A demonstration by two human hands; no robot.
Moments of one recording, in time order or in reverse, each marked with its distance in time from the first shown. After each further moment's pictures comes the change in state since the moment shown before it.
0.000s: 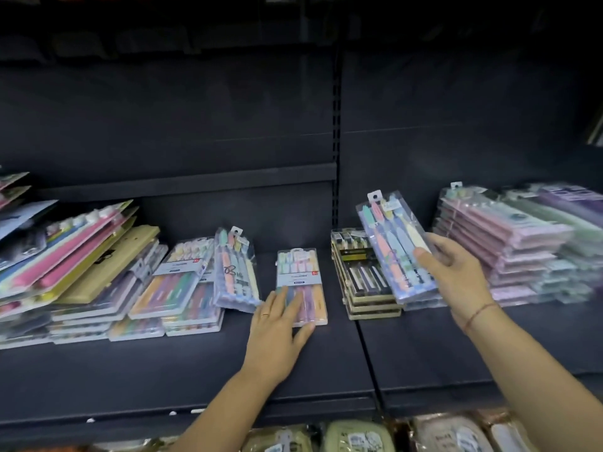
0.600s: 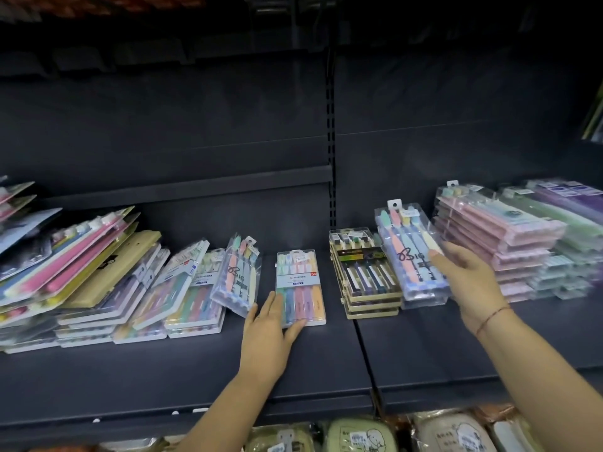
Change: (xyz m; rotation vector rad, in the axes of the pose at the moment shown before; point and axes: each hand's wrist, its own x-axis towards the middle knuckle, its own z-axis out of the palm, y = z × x) left_hand -0.002 -0.002 -0.001 -0.110 0.160 -0.072; right_hand -0.008 -0.006 -0.016 0.125 0.088 0.139
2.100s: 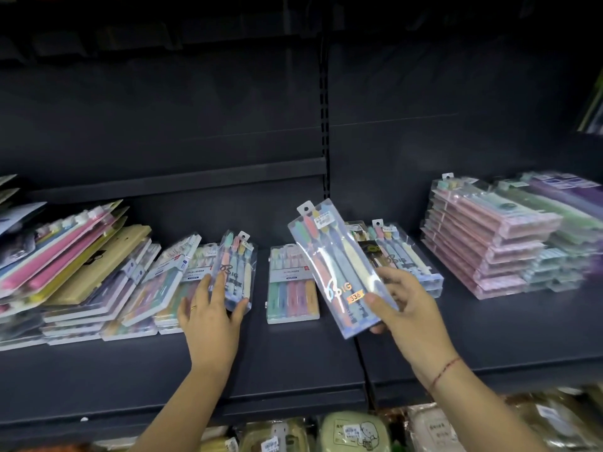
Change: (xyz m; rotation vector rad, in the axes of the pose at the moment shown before) left_hand 0.008 -0.056 -0.009 0.114 0.472 -0.160; right_hand -0.073 0.023 0.040 -0.102 -0.252 -0.011
